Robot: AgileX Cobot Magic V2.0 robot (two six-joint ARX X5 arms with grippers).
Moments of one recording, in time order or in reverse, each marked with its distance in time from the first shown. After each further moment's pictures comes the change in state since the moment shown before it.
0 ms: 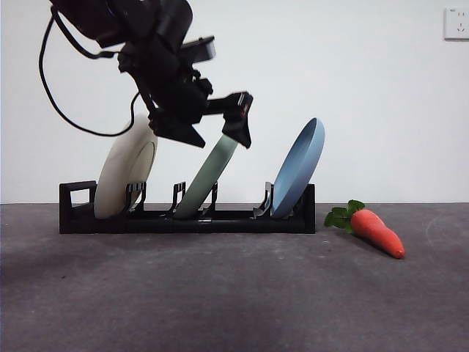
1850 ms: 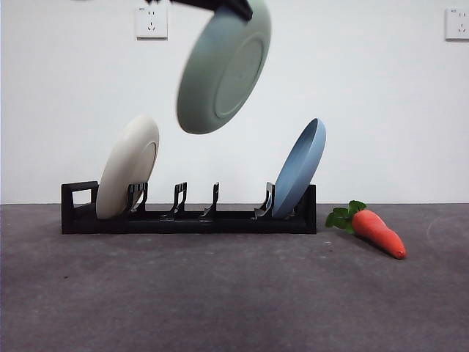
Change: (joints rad) left arm -0.170 -0.459 0.006 -0.511 0.181 0.028; right arm 0.000 0.000 0.000 0.002 0.000 0.000
